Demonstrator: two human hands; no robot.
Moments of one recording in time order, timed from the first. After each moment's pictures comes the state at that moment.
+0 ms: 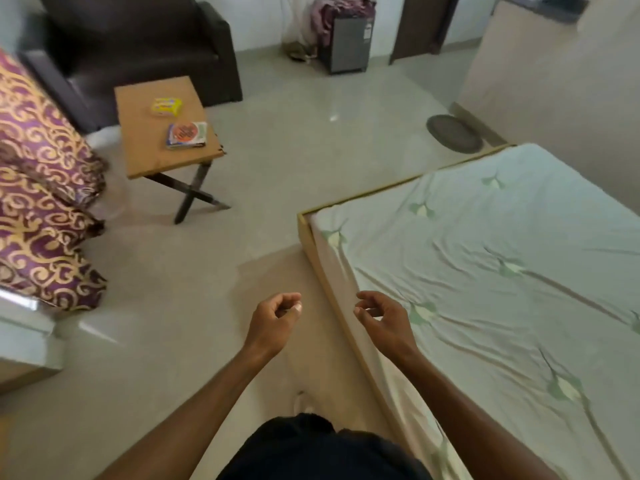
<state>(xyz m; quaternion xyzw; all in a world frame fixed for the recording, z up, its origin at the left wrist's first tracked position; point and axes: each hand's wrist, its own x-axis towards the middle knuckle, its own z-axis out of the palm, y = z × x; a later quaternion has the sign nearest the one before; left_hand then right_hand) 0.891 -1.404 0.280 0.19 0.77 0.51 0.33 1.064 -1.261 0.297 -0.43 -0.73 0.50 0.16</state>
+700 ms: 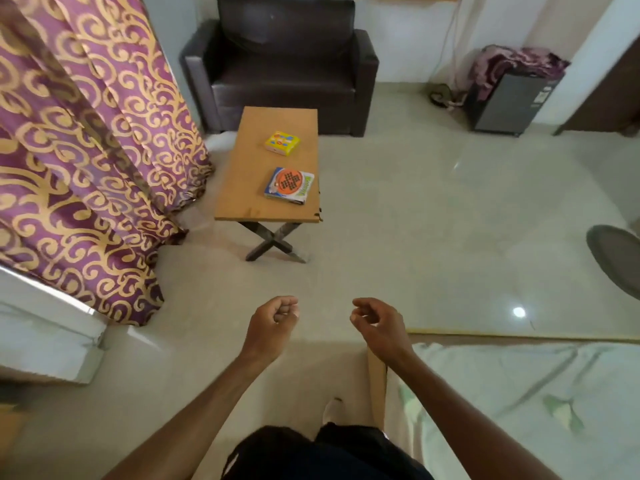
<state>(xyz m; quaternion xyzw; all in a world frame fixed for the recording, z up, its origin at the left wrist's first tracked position) 0.450 -1.212 0.279 0.04 0.81 0.55 0.20 0.542 -1.008 0.292 -0.26 -0.82 0.51 0.03</state>
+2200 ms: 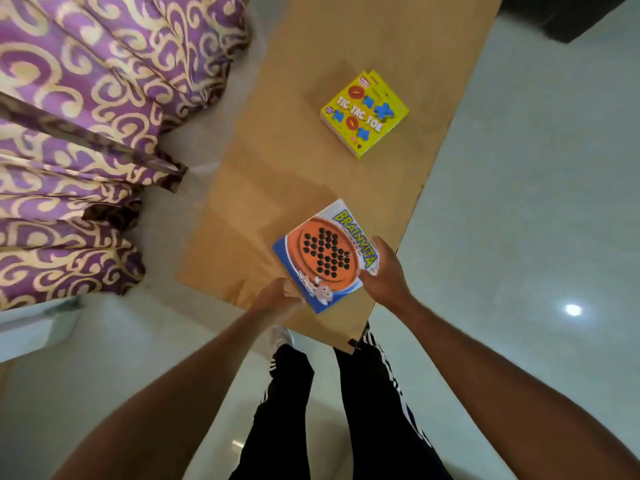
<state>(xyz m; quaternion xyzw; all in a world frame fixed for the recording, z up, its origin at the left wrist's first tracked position) -0.264 -1.013 0.009 -0.29 0.75 0.33 0.50 -0.286 -0.782 -0.003 -0.19 -0.84 0.42 -0.29</state>
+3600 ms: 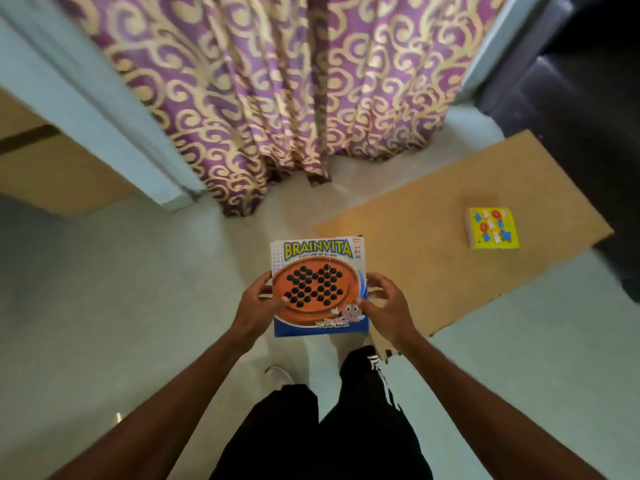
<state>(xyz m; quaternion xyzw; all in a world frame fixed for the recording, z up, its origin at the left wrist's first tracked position) 0.021 -1.135 0.202 -0.48 0.61 0.63 0.02 -0.149 -0.931 0.184 0.12 -0.81 0.45 -0.36</state>
